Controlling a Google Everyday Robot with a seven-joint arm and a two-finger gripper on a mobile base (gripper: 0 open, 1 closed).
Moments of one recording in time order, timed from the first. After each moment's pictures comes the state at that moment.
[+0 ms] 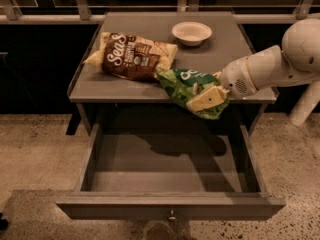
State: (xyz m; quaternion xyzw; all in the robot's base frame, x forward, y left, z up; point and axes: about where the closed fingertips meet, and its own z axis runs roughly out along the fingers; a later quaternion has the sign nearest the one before) arm 0.575 -0.128 0.846 -0.46 0.78 0.26 0.35
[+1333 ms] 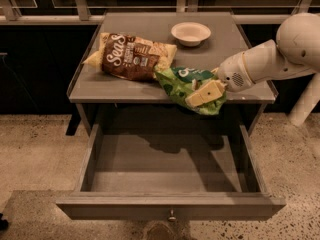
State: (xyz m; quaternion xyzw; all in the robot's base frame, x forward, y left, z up) arm 0.598 -0.123 0.845 -0.45 0.78 0.26 0.34
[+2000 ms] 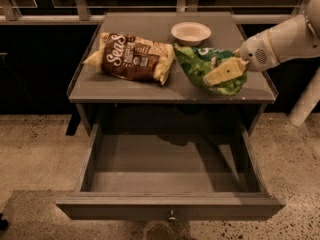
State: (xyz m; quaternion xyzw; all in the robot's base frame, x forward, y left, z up) arm 0.612 -0.168 0.892 -0.41 0.81 0.26 0.34
